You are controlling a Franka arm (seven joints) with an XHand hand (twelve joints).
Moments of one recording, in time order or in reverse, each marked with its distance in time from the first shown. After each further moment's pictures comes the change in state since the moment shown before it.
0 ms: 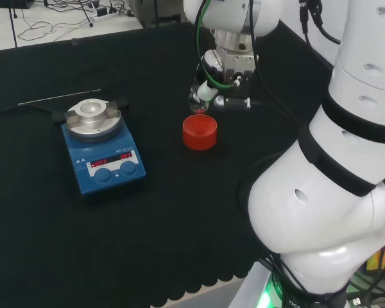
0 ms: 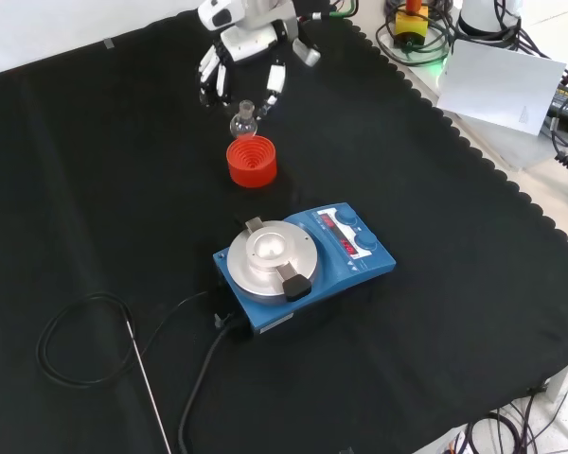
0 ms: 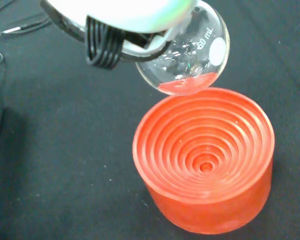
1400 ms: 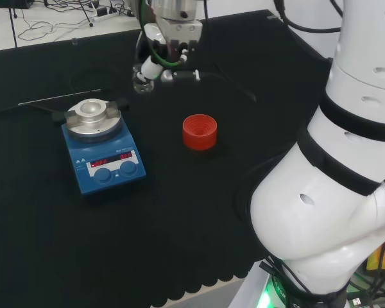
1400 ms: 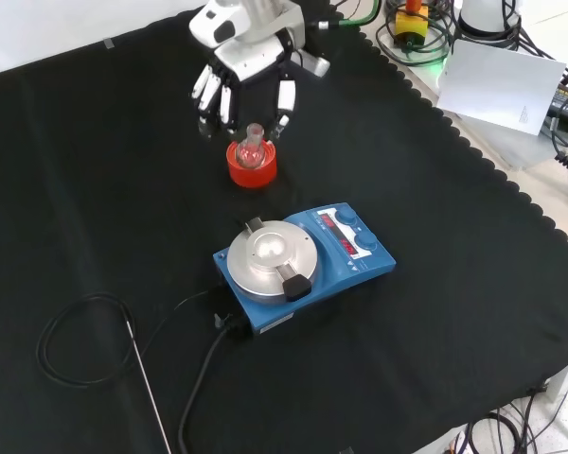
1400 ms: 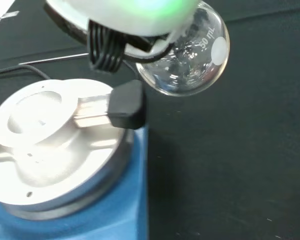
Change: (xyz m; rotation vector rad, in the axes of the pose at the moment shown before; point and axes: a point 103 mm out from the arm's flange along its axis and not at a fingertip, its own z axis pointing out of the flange) arm 0.139 0.025 -0.036 0.027 -0.024 -0.210
